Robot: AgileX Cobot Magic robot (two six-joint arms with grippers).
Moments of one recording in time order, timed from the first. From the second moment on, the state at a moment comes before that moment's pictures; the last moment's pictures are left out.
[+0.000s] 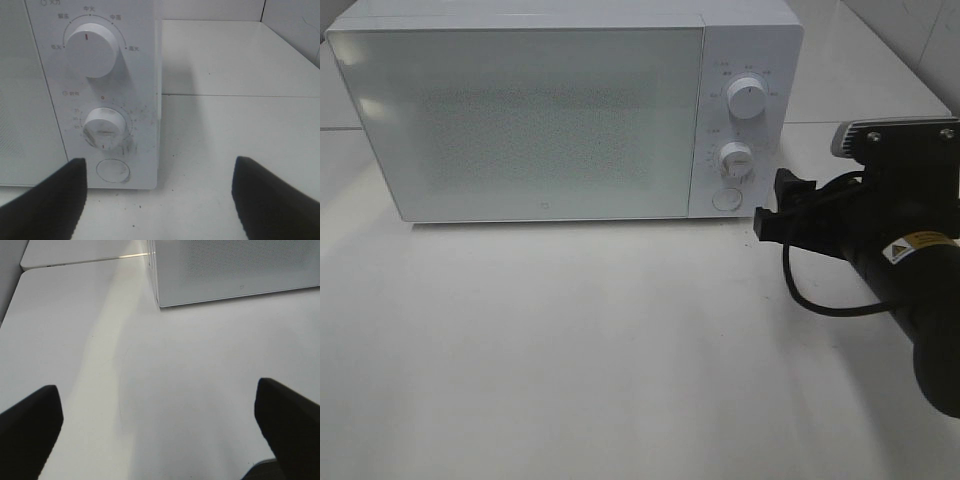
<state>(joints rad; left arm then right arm) -0.08 0.00 -0.50 -0.05 1.04 0.10 0.68 1.66 -0.34 0.73 -1.18 -0.26</state>
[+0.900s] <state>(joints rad) -0.08 0.00 -0.50 -0.05 1.04 0.10 0.68 1.97 -0.69 0.75 -1.18 -0.26</state>
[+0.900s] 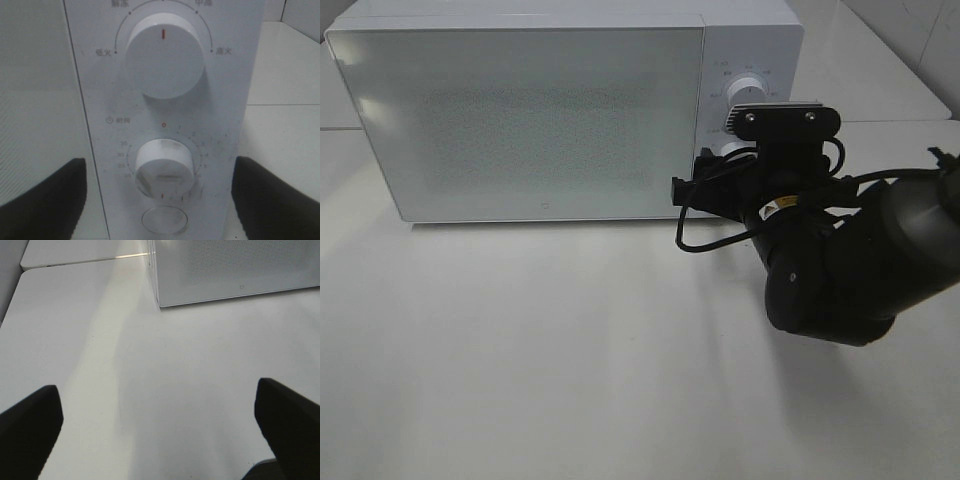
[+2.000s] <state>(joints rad) -0.08 0.00 -0.50 -0.05 1.04 0.10 0.63 2.07 -0.81 0.75 -1.11 -0.26</state>
